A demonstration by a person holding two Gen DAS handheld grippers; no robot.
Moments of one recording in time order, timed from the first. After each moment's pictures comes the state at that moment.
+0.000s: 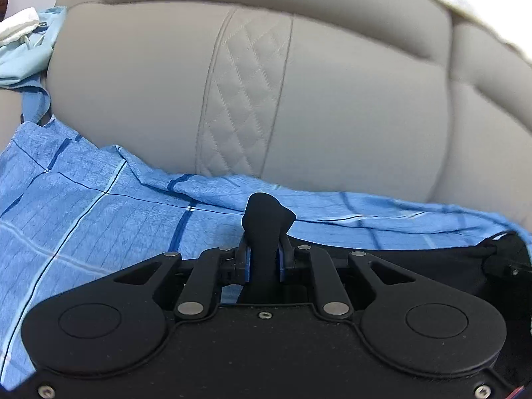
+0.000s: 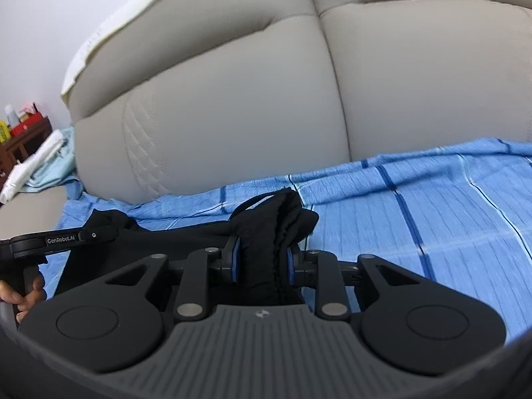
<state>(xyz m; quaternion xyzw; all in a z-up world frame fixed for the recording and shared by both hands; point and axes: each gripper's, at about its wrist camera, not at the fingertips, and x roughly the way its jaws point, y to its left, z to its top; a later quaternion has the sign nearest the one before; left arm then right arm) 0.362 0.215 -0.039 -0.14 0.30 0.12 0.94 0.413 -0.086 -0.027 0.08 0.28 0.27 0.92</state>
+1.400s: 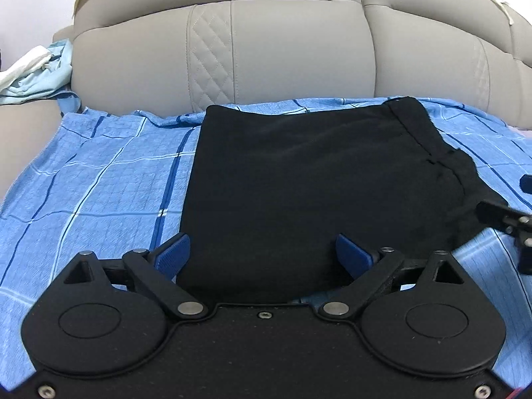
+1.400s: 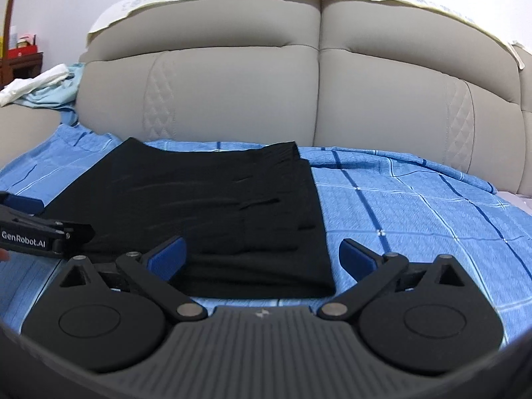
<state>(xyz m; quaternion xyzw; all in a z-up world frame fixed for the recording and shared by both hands) 0.178 0.118 -0.041 -0.02 0.33 0.10 0.94 0.214 -0.080 -0.040 -0.07 0.21 0.18 0.96</state>
